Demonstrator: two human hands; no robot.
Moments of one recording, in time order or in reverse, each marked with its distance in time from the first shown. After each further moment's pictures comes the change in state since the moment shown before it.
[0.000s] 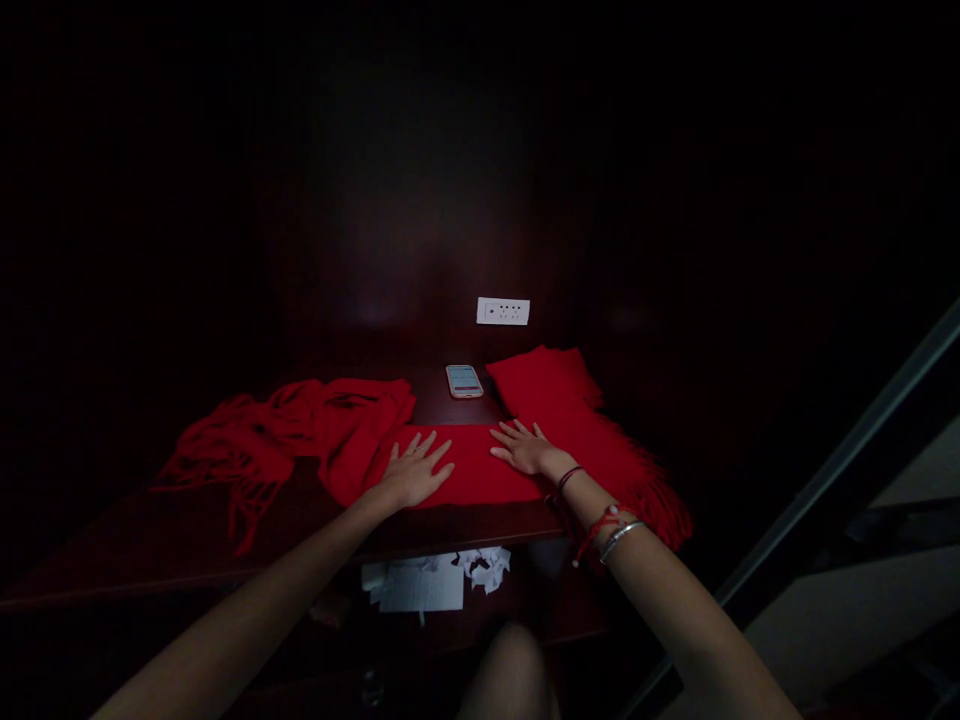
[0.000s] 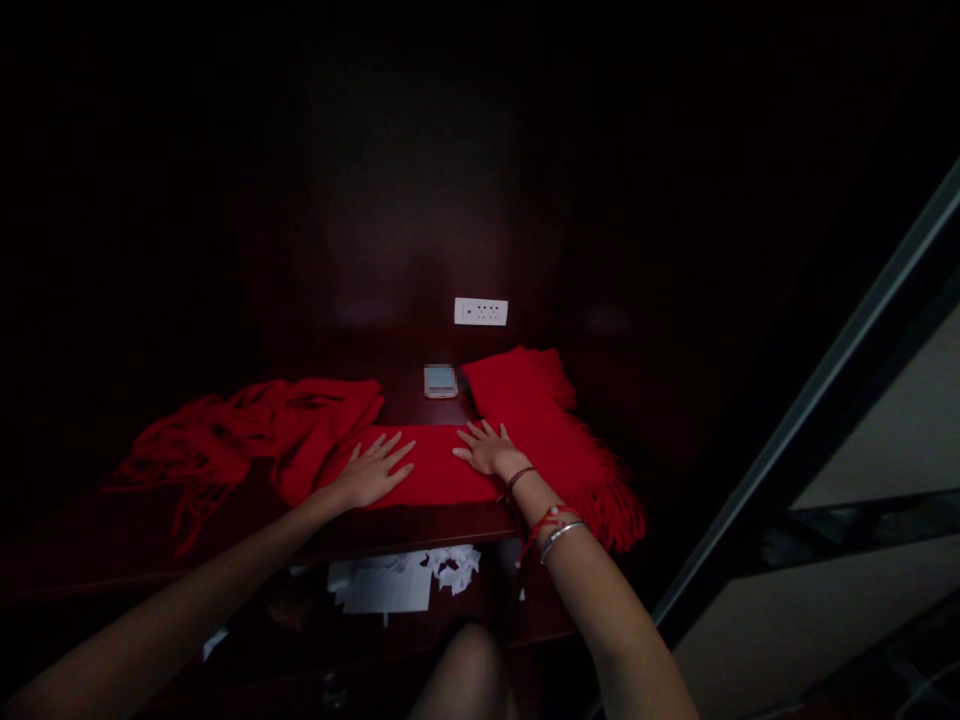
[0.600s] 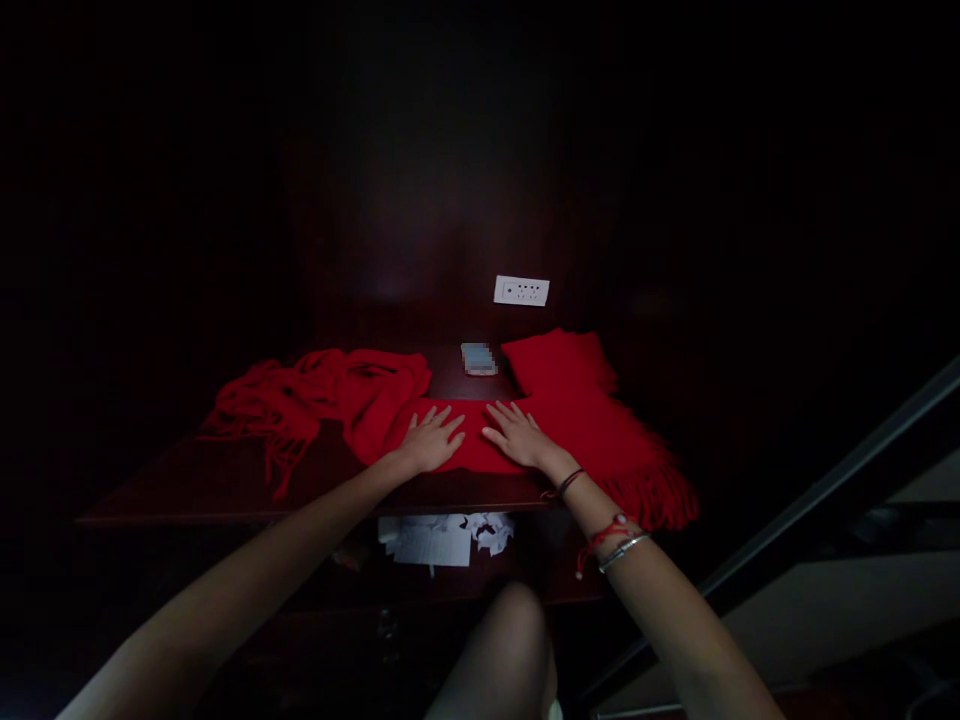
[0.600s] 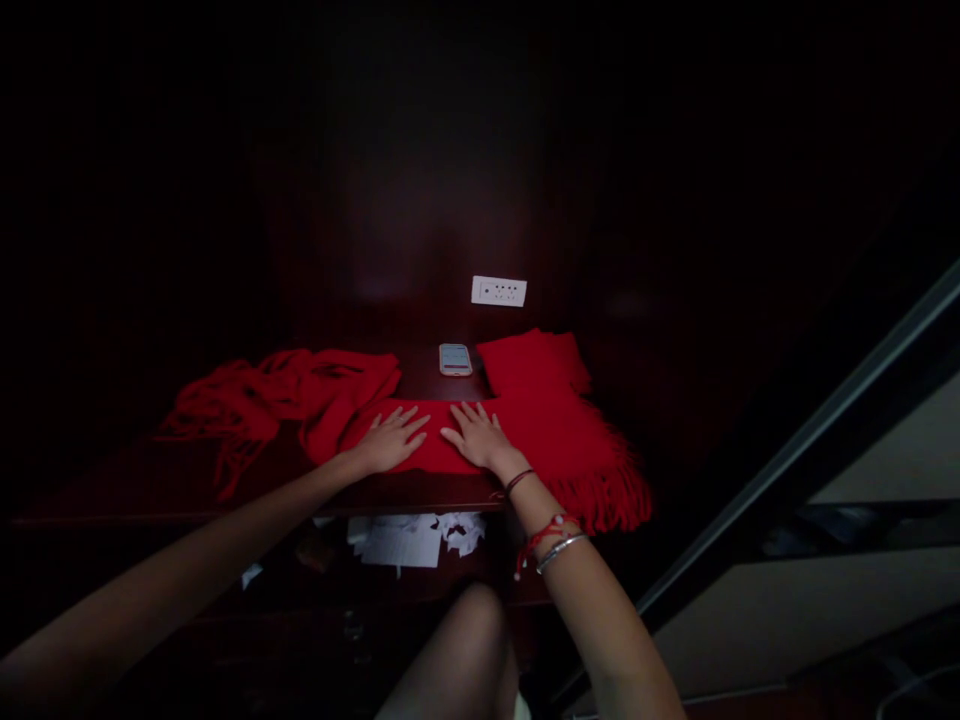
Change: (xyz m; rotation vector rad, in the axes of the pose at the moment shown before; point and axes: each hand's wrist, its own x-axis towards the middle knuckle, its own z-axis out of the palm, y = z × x) left_hand -0.002 0.004 -0.002 -0.011 0.037 0.003; right_hand -0.015 -0.032 0.011 0.138 0.120 -0.051
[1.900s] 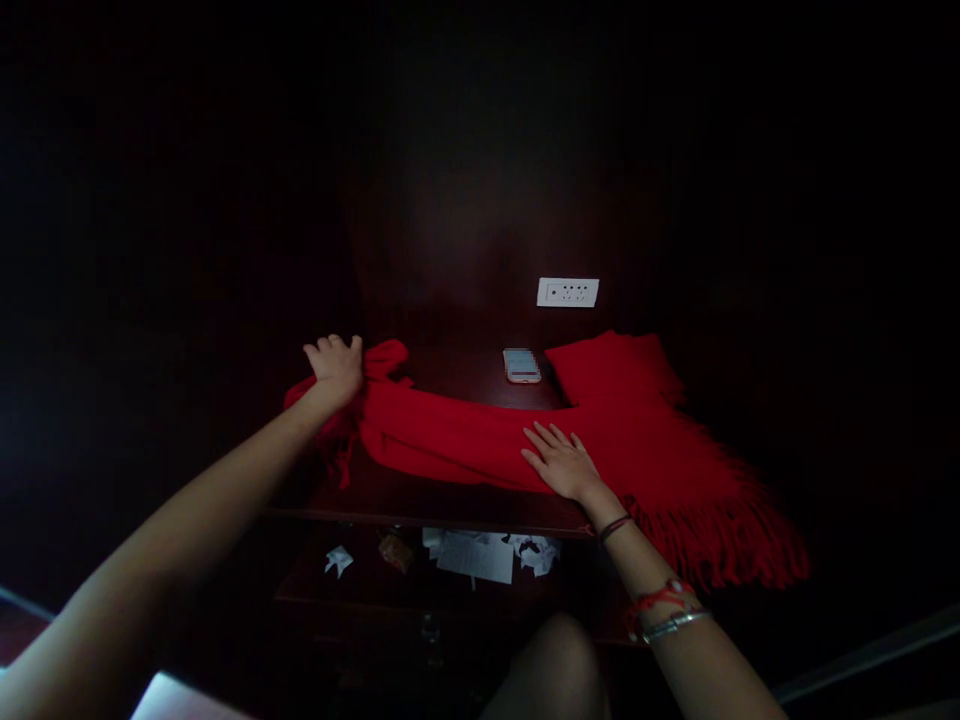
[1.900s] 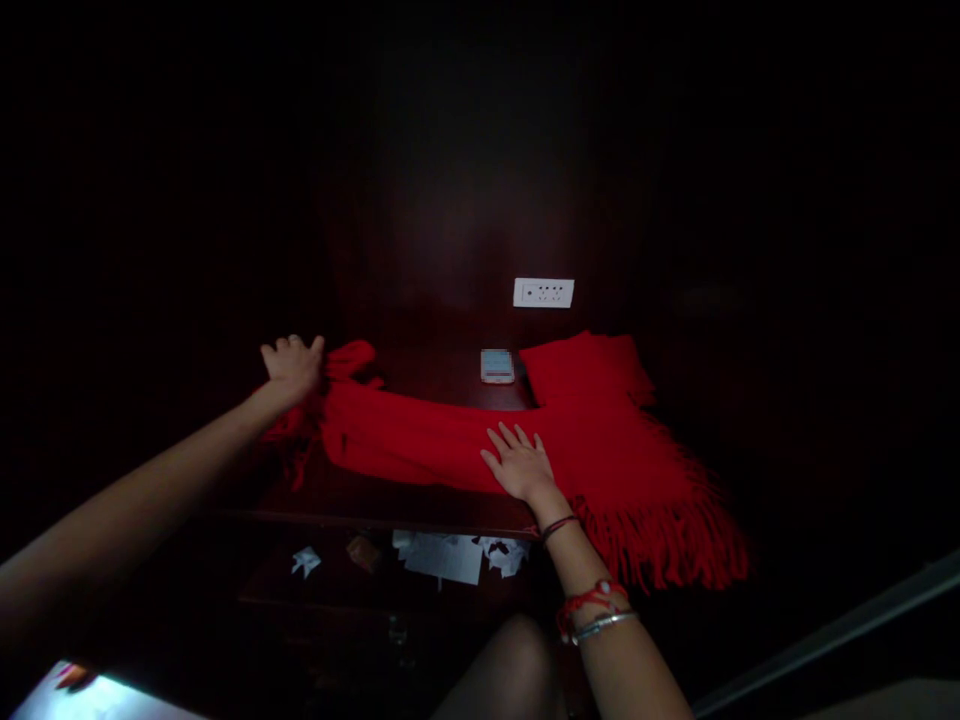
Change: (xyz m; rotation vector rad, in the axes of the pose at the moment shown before) left_hand -0.017 -0.157 -0.112 0.443 0.390 -0.697; right_hand 0.004 -0.004 0.025 -0.093 0.033 0.022
